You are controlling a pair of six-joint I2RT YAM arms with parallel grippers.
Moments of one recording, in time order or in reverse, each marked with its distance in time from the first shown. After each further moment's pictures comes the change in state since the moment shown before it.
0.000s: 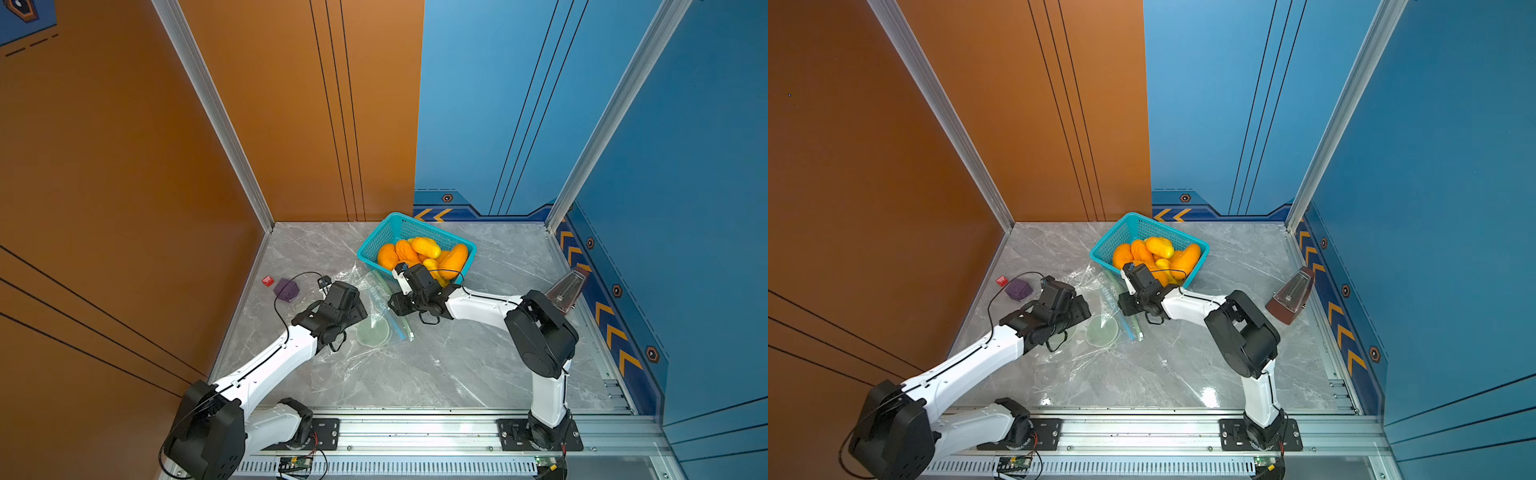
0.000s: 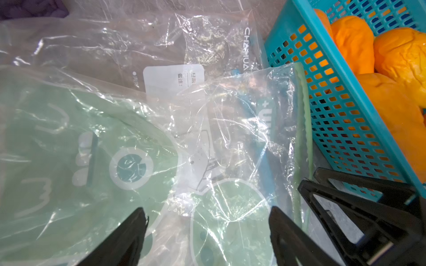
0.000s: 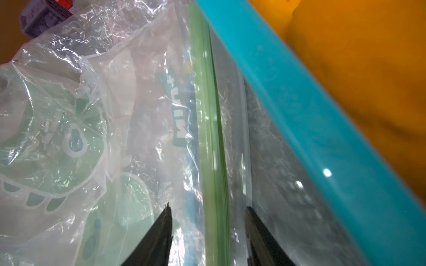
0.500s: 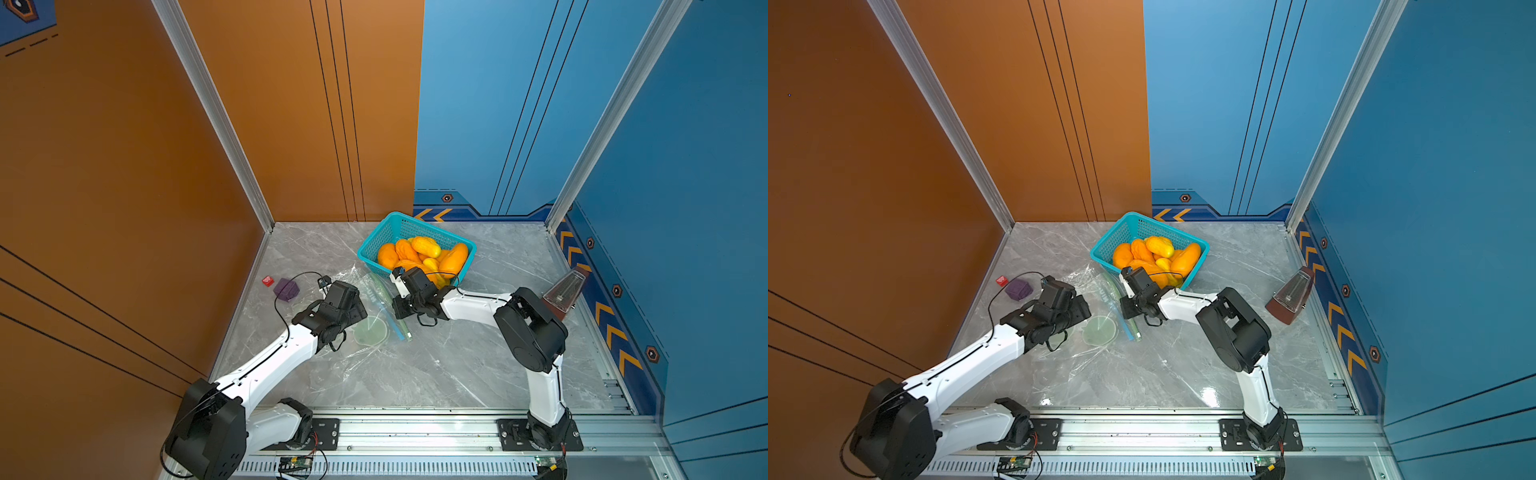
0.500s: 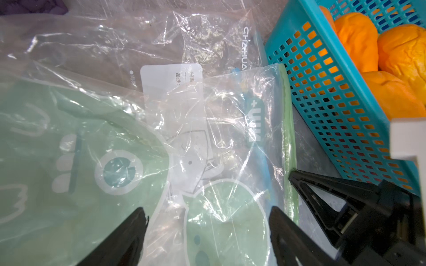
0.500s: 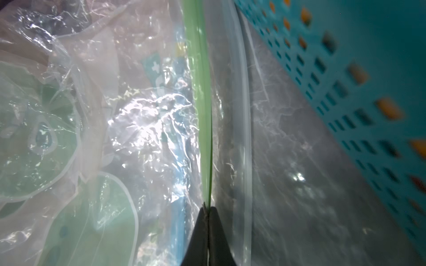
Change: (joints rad) left arm 0.006 0.010 0.003 -0.001 0.008 0.000; right arm 0.002 0.043 0.004 0.018 0.000 -0.026
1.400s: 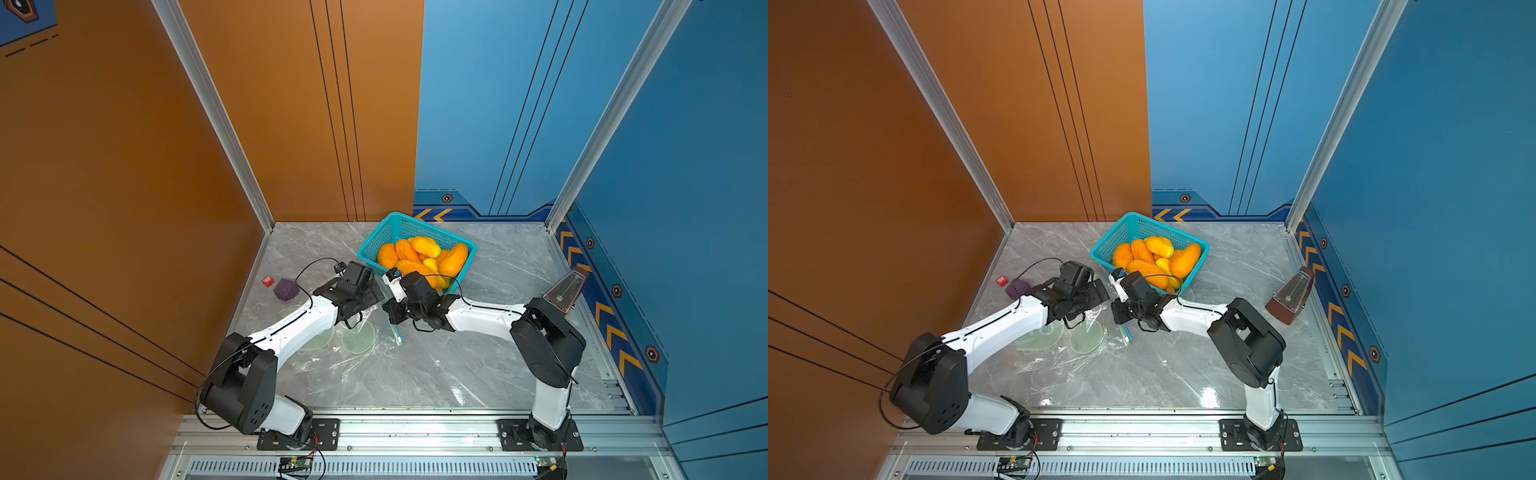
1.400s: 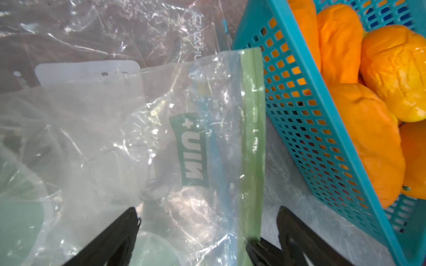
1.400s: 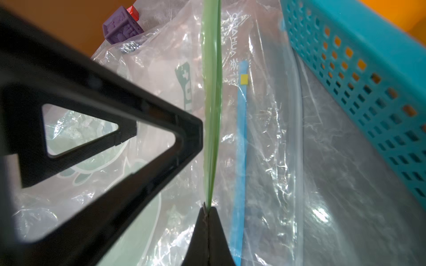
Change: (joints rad) left arm -0.005 0.298 0.228 0.003 0.102 -0.076; right arm 0.074 -0.133 -0.104 0.139 -0.029 0.020
